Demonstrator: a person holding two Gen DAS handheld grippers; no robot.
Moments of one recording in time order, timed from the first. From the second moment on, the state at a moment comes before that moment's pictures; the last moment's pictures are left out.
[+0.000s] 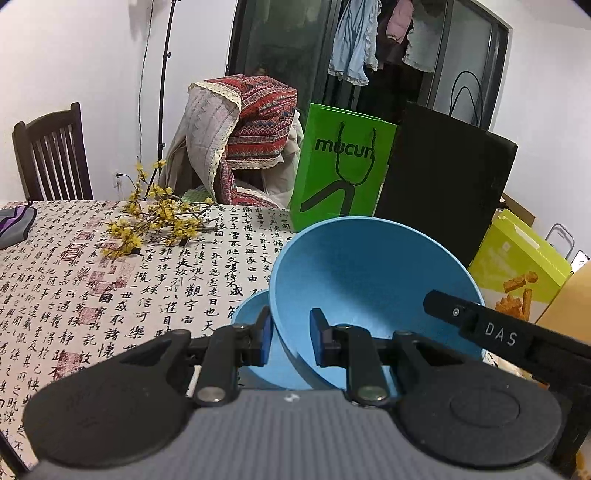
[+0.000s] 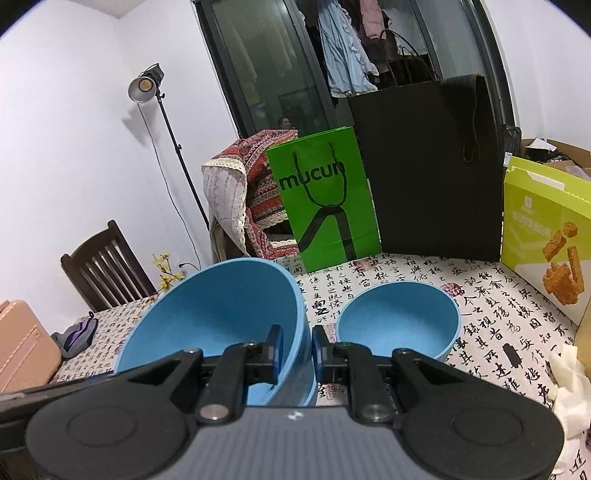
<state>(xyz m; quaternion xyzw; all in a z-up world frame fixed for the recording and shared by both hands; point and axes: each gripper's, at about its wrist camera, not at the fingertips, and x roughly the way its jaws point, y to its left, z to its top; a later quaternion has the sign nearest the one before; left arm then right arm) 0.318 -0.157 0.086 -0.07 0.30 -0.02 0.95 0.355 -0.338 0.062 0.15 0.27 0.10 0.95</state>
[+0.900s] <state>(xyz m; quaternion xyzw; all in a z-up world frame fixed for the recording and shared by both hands) 0.270 -0.105 0.095 -0.09 0.28 0.01 0.96 0.324 -0.287 0.070 0.14 0.27 0.13 0.95</state>
